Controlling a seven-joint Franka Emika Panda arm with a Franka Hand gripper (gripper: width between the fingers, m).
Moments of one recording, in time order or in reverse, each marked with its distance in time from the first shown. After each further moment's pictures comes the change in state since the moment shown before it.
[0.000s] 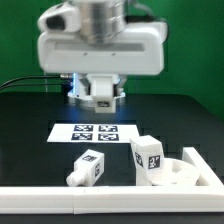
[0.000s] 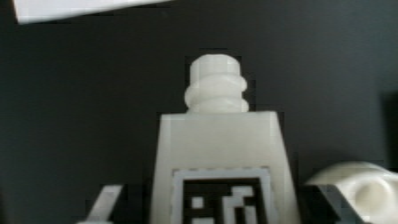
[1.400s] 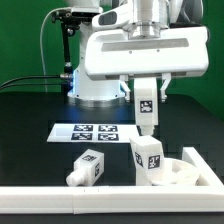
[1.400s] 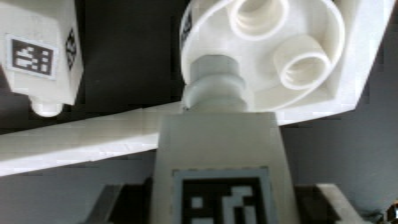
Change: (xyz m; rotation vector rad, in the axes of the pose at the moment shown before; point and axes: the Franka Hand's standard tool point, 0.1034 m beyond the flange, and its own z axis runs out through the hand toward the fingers) arm 0.016 -0.087 0.019 0.051 0.712 0.009
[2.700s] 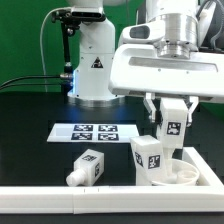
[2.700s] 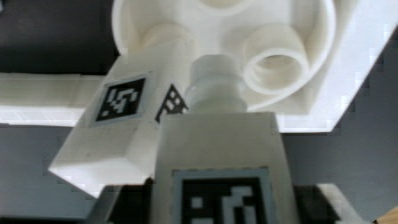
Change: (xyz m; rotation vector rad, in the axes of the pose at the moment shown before) arm 0.023 -0.014 0.031 -0.056 0.062 -0.206
